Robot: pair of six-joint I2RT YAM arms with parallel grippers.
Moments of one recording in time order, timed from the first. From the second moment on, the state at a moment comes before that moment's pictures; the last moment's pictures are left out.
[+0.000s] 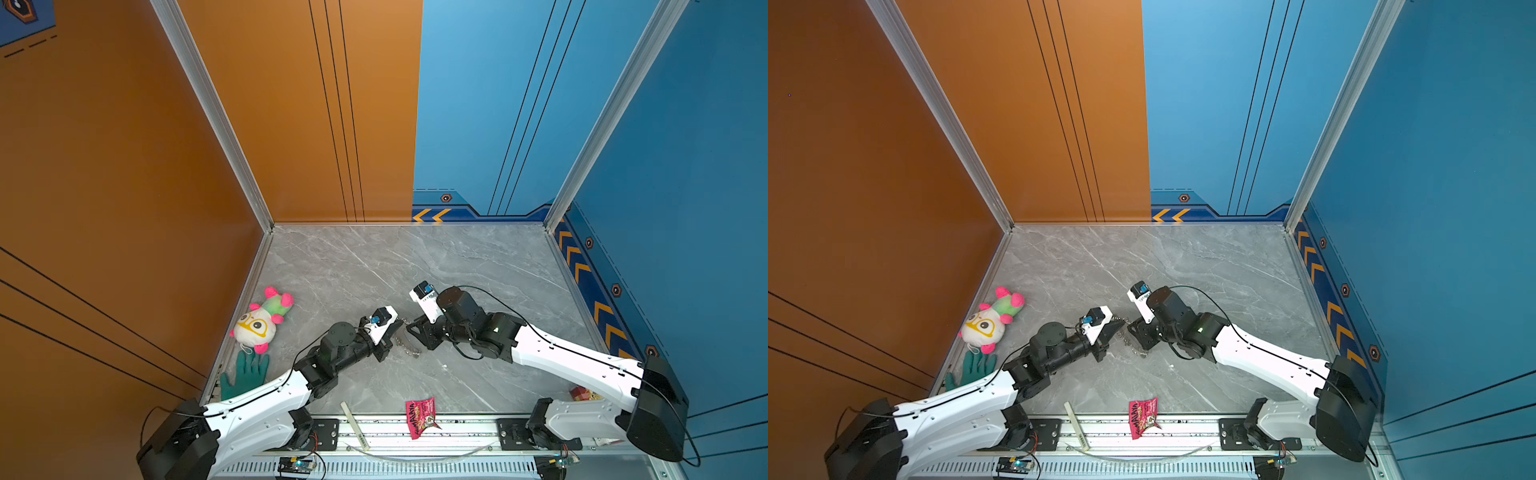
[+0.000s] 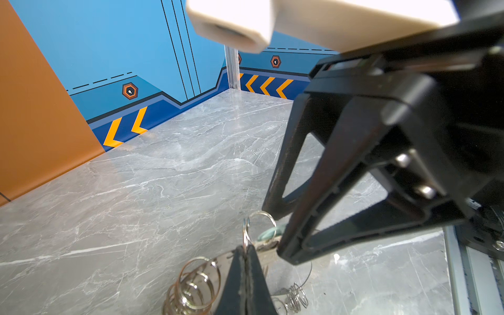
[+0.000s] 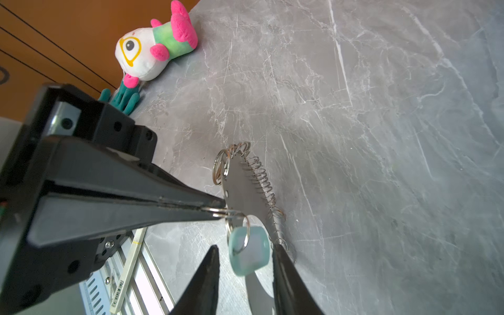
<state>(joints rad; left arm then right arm) -0.78 0.96 0.31 0.47 0.13 0.08 0.92 1.29 0.94 -0.35 -0.09 0.31</state>
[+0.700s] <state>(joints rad) -0.78 0.96 0.31 0.47 0.14 0.08 0.92 1.27 0.94 -0.36 -0.01 0.29</state>
